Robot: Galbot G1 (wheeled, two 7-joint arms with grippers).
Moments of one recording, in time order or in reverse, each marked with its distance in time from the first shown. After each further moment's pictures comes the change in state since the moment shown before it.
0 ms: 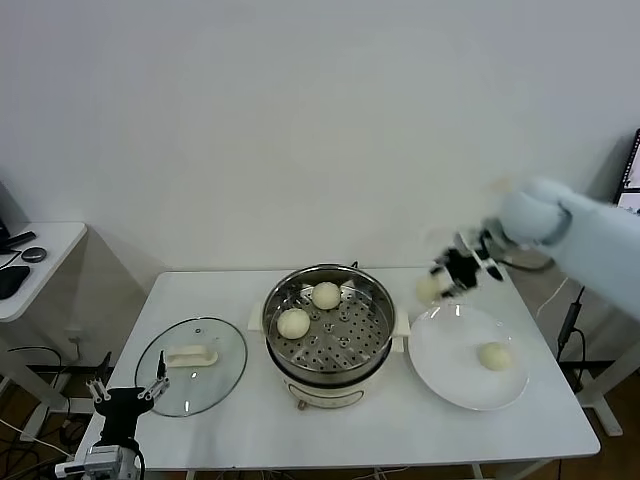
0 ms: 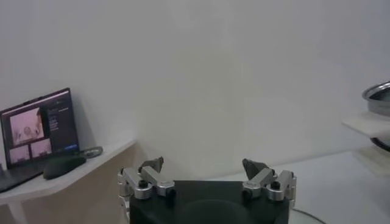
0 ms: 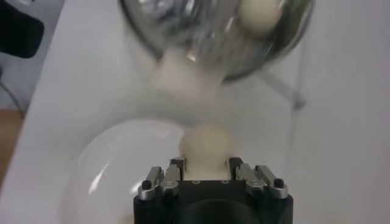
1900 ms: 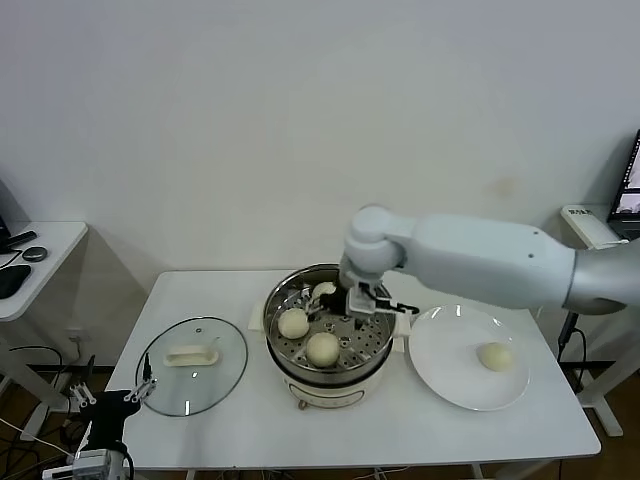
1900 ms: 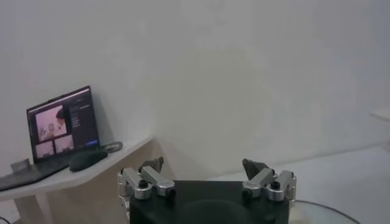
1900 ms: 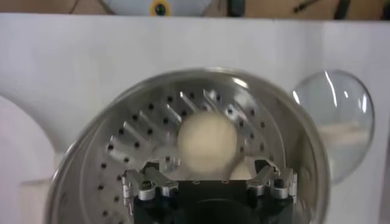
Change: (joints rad) left arm 0.003 -0.003 -0.034 0.014 0.002 -0.025 -0.012; right arm 0.001 0.356 -0.139 0.024 -0.324 0.532 0.065
